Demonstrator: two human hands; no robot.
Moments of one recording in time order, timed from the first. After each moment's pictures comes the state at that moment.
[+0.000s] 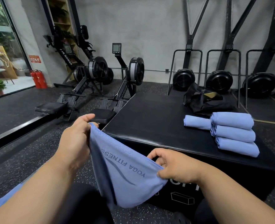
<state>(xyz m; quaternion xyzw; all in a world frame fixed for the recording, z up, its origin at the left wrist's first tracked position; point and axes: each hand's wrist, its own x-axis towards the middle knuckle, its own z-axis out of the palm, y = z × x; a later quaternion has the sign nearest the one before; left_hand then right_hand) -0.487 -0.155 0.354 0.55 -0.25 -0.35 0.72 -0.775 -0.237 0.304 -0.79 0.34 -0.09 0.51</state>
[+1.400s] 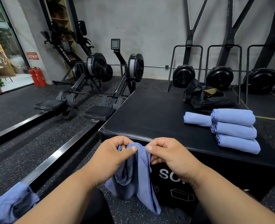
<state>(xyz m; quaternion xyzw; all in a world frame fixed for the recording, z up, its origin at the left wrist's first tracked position) -0.539 -0.156 0.308 0.60 -0.57 -0.31 0.48 -0.753 -0.222 0.317 -0.65 0.33 -0.29 0.62</state>
